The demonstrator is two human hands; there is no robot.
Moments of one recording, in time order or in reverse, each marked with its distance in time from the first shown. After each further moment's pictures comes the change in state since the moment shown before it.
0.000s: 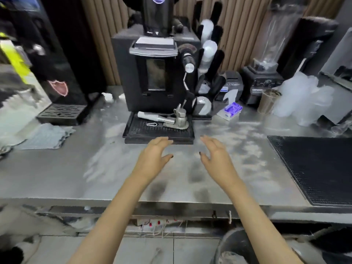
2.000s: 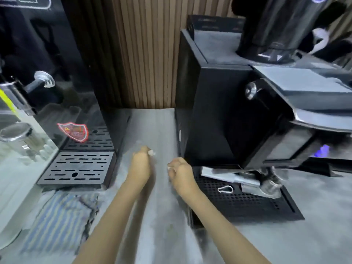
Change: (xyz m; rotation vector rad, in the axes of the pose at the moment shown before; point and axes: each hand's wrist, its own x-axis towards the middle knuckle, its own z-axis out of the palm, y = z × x) left_hand 0.243 -0.319 -0.102 -0.130 0.140 -0.357; right_hand 0.319 -0.144 0.314 0.173 -0.043 0.100
